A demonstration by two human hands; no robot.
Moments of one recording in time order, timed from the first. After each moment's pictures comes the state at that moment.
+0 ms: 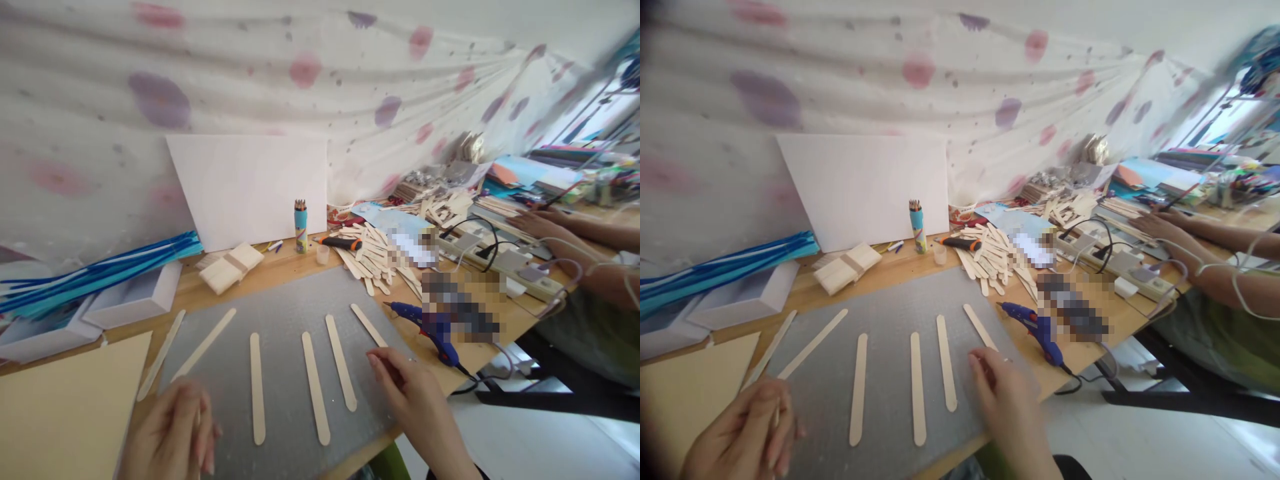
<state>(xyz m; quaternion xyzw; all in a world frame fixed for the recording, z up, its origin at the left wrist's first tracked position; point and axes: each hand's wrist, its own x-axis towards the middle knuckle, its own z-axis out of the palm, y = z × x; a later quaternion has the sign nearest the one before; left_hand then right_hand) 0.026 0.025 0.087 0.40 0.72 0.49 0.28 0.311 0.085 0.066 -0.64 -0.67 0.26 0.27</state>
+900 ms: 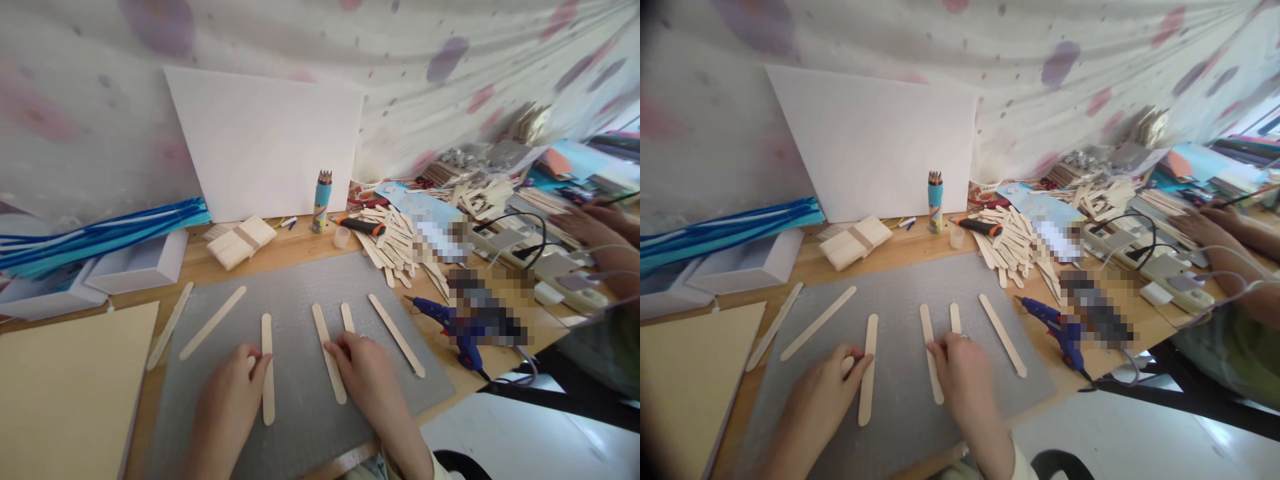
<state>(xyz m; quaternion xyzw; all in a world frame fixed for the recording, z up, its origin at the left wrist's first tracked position) 0.038 0.064 0.067 0.53 0.81 0.05 0.25 0.232 0.115 0.070 -0.64 -0.73 0.23 0.04</state>
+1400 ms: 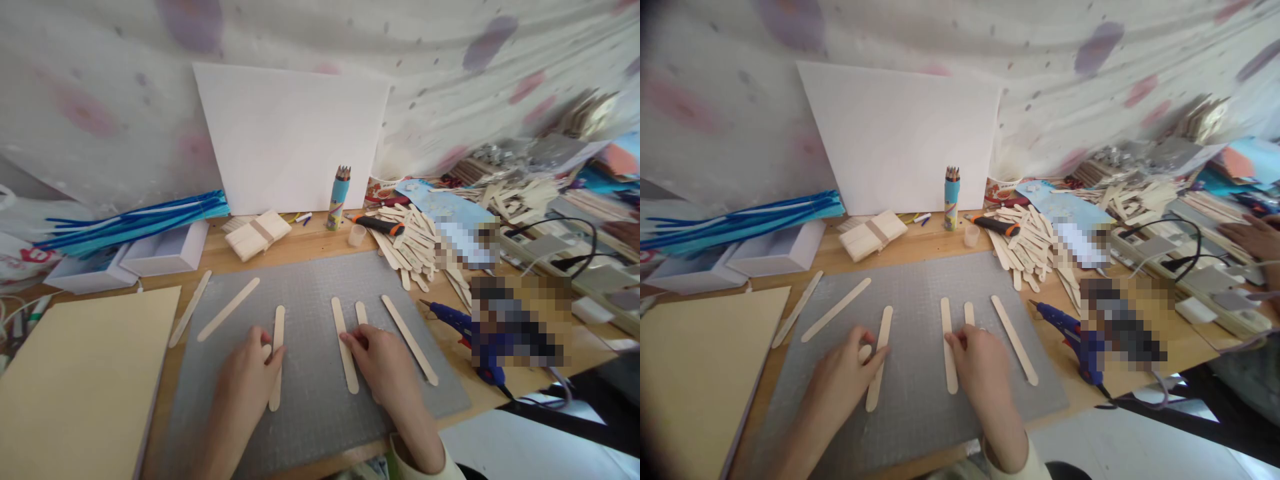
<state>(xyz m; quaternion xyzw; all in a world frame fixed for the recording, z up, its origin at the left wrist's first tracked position) 0.048 0.070 0.073 0.50 0.83 0.04 0.25 0.245 0.131 0.066 -0.64 -0.73 0.23 0.06</state>
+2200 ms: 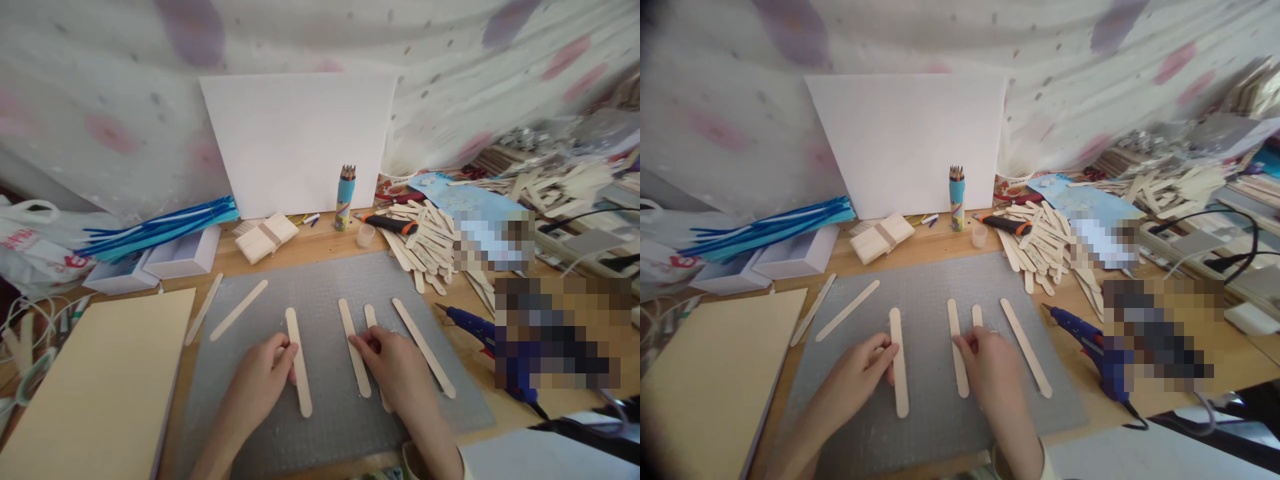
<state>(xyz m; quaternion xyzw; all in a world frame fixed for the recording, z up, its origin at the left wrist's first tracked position) 0.052 0.074 0.089 0.52 0.74 0.15 0.40 0.255 0.136 0.059 -0.64 -0.72 0.26 0.06</state>
